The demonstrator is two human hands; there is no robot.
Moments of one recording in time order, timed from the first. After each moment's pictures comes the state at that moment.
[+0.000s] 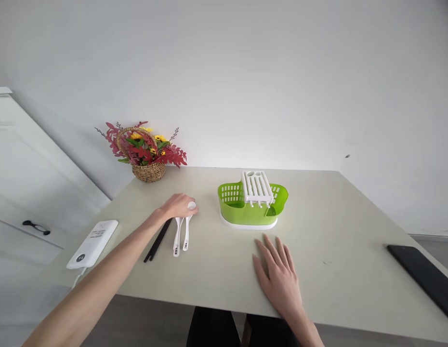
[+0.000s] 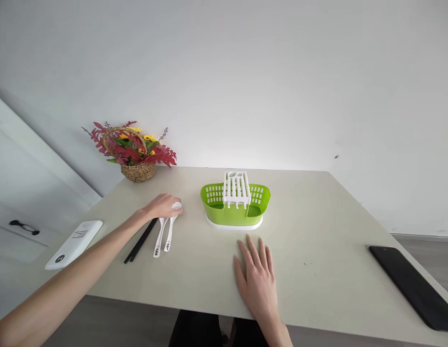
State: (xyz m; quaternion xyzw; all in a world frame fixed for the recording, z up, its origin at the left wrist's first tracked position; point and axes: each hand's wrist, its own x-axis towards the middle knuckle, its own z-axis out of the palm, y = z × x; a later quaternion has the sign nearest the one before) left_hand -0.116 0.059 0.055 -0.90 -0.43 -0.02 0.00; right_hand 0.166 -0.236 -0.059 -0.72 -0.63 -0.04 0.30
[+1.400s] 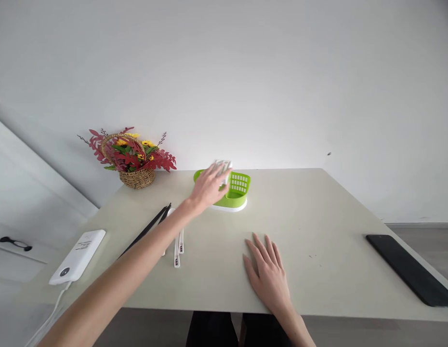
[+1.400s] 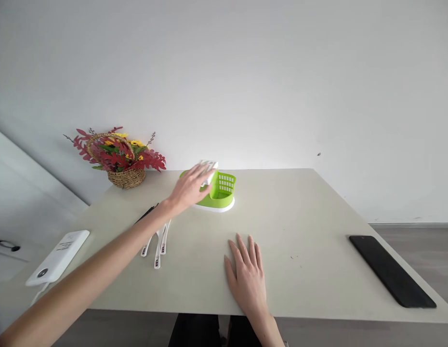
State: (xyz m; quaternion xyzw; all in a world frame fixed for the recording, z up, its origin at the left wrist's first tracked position) left_hand 0.041 0.018 0.124 -0.93 -0.28 -0.23 0.10; right_hand 0.167 -0.231 -0.057 -0.72 -0.63 -0.03 0.31
